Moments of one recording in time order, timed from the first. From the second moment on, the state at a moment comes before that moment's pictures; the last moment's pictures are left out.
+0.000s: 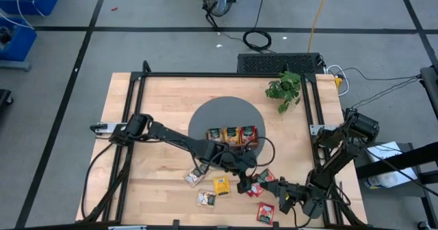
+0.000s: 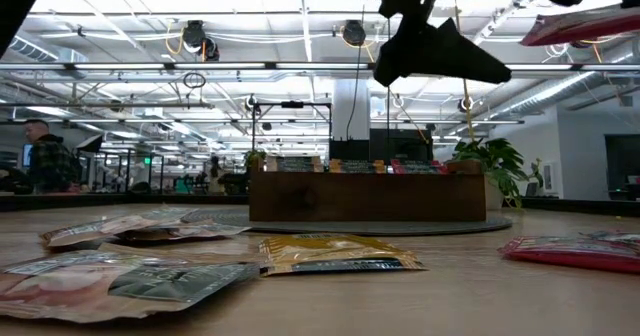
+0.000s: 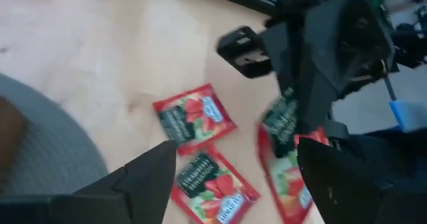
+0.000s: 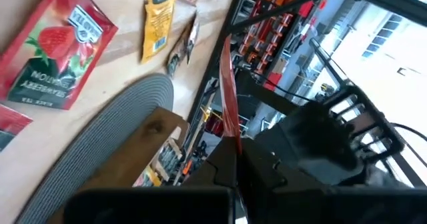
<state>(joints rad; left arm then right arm) -0.27 2.17 1.76 -0.23 0.00 -0.47 1.05 1.69 0.61 0.60 1.19 -1.46</state>
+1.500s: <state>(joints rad) -0.47 2.07 1.76 -0.54 -0.49 -0.40 0.99 1.69 0.45 0.94 0.98 -0.76</state>
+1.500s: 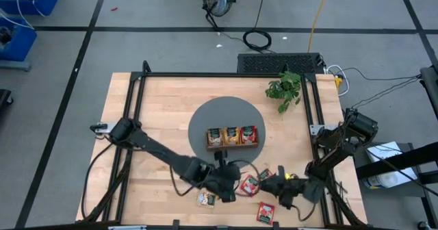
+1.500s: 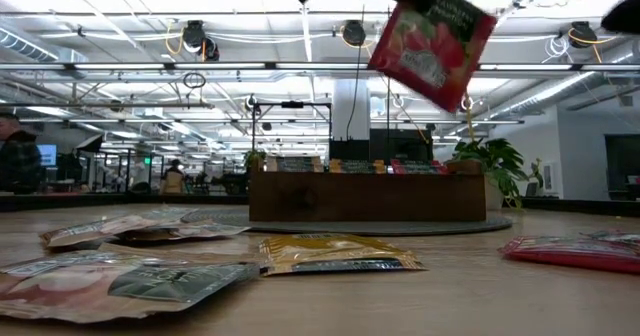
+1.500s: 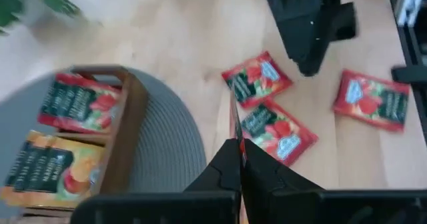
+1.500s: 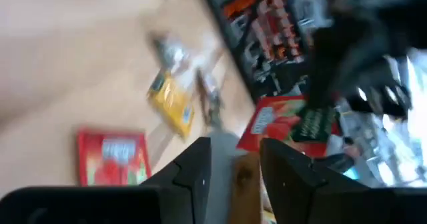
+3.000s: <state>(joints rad) -0.54 2.17 1.76 -0.44 -0.67 -0.36 0.55 1.50 0.57 0.54 0.17 0.21</state>
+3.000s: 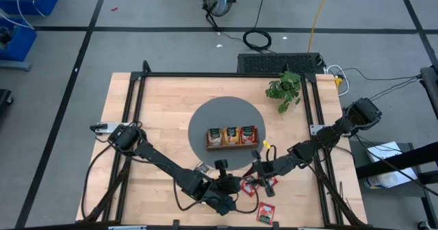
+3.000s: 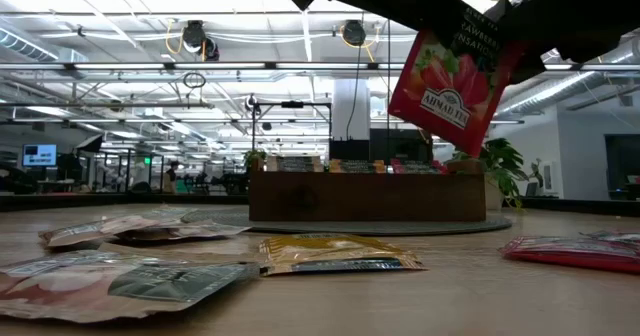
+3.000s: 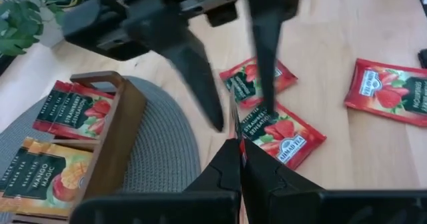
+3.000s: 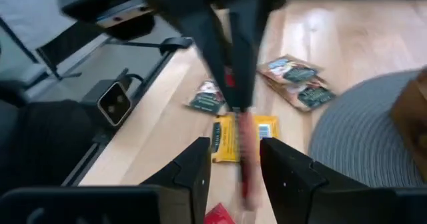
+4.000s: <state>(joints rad) -0.65 2.10 1.76 -0.58 -0.60 -0.39 0.44 1.40 0.65 0.08 0.15 0.15</state>
